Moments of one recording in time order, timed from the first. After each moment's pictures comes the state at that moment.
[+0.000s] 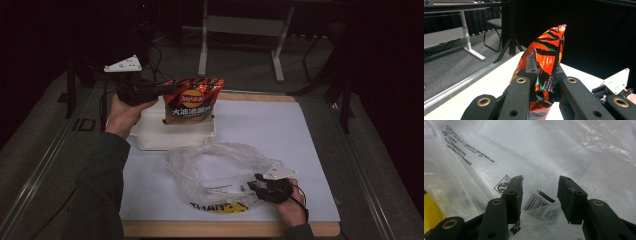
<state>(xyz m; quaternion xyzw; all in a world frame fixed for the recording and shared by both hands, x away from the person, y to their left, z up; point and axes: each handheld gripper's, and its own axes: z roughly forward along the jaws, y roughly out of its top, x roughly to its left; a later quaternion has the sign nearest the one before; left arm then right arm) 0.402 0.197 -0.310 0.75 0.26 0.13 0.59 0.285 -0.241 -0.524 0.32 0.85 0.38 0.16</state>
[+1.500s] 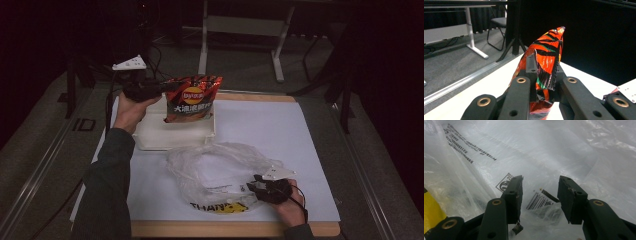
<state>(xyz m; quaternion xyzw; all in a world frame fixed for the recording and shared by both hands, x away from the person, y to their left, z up) 0.430 0.196 -0.329 0.74 0.28 0.12 0.59 0.284 -0.240 -0.527 0.32 0.86 0.38 0.15</state>
